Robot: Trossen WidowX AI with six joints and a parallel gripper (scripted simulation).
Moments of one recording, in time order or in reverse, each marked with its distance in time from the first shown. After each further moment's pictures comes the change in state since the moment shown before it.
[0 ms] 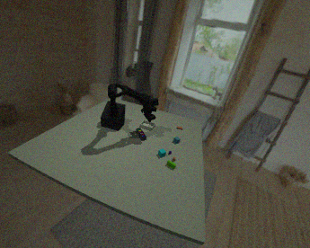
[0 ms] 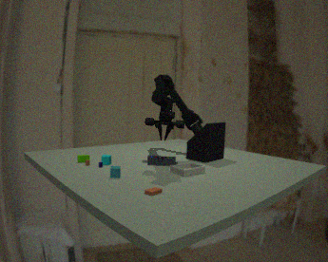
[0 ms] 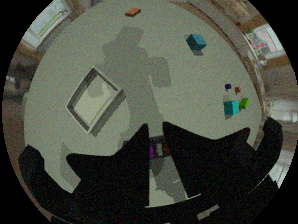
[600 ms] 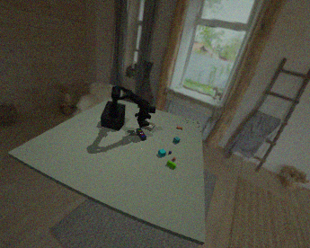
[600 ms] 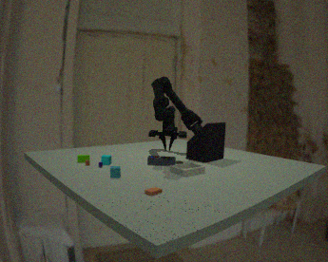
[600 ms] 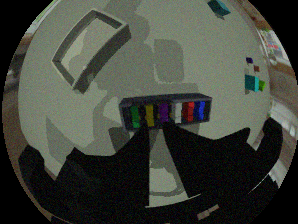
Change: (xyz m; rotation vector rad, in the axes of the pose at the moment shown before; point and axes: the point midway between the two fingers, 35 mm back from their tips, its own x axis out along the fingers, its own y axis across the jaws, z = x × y) arm 0.038 0.018 -0.077 -0.033 0.313 0.051
